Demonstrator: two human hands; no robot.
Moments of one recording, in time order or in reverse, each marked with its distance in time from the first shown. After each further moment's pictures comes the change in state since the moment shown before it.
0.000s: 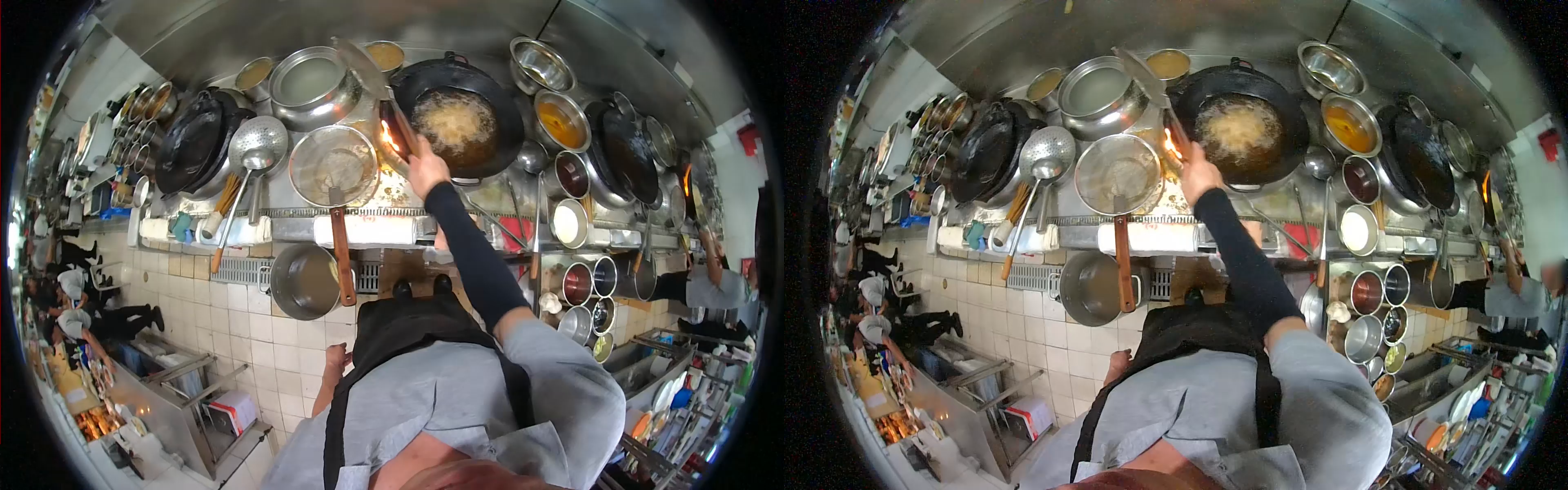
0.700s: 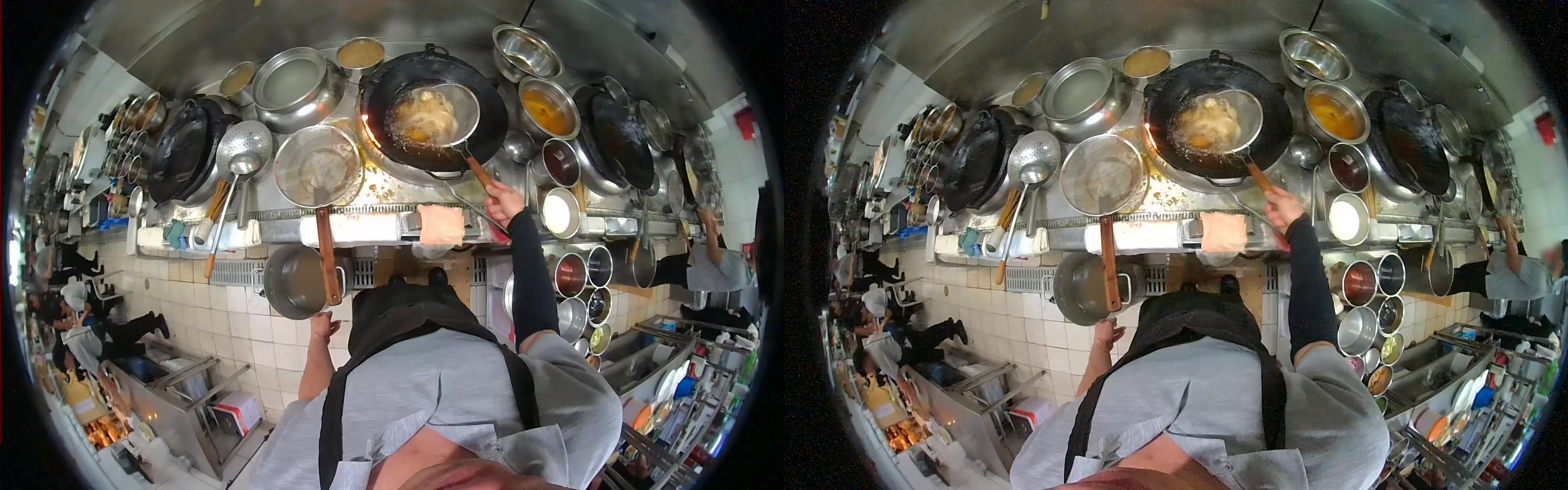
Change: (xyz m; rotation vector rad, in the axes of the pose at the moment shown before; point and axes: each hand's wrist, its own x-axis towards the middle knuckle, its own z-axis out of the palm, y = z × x) left_hand 0.011 0.114 0.018 -0.213 0.082 0.033; right_hand -0.074 0.229 -0.114 1.172 -0.245 0.766
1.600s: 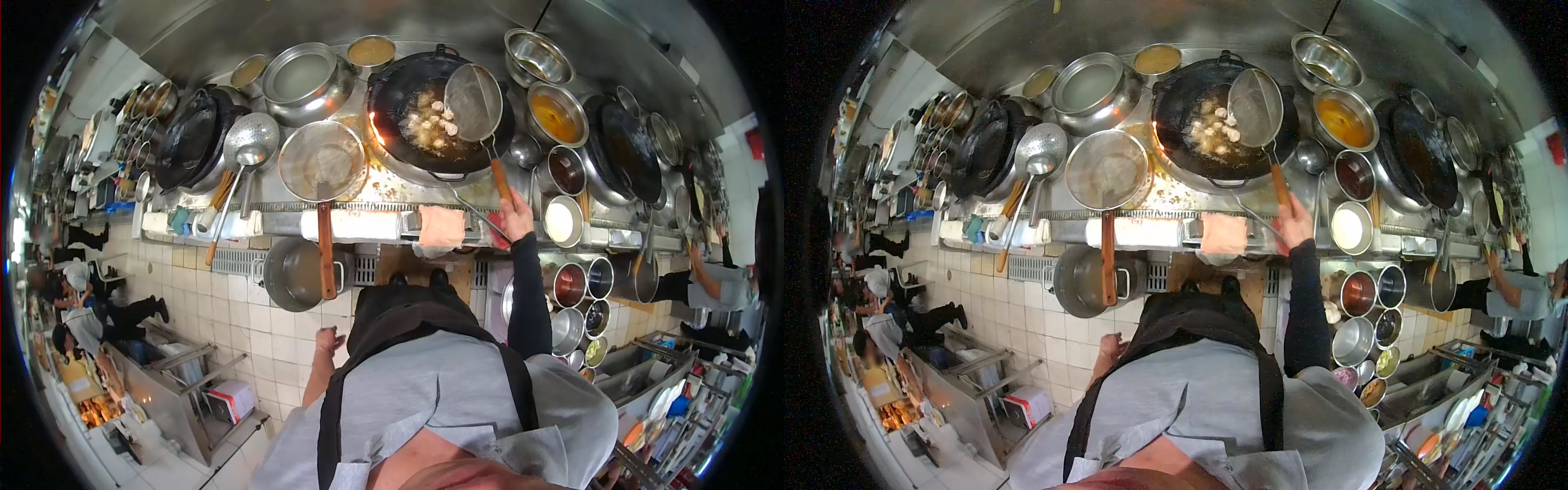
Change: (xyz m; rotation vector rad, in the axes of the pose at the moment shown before) left_hand -0.009 -0.088 -0.010 -0.072 0.004 -0.105; right_hand -0.024 0.027 -0.016 -0.394 0.235 -0.433
